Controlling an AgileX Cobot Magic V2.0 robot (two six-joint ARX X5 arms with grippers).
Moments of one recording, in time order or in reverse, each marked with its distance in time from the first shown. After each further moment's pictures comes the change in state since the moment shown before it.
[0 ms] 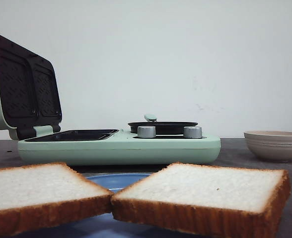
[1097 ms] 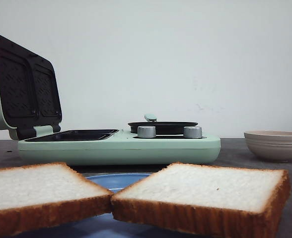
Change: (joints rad) left arm -0.115 0.606 0.000 -0.180 0.145 0.056; right arm 0.079 0.000 0.000 -0.007 -0.008 0.001
